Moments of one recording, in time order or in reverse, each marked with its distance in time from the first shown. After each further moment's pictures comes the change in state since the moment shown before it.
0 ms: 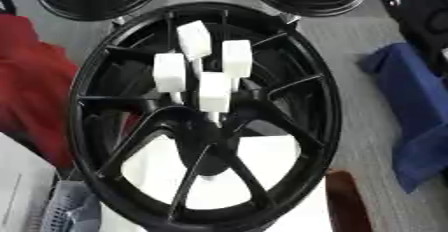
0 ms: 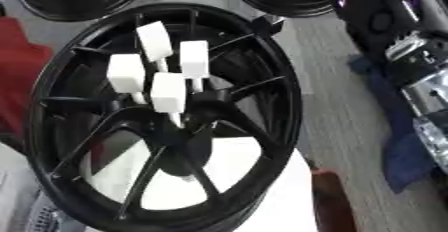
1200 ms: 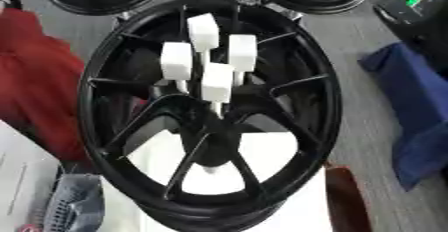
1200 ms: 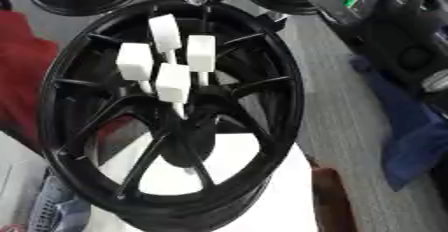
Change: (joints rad) left arm 0.045 0.017 0.000 0.015 -0.004 0.004 -0.018; right arm 0.116 -0.122 0.273 -0.464 -0.193 0.411 -0.070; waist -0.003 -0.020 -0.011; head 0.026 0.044
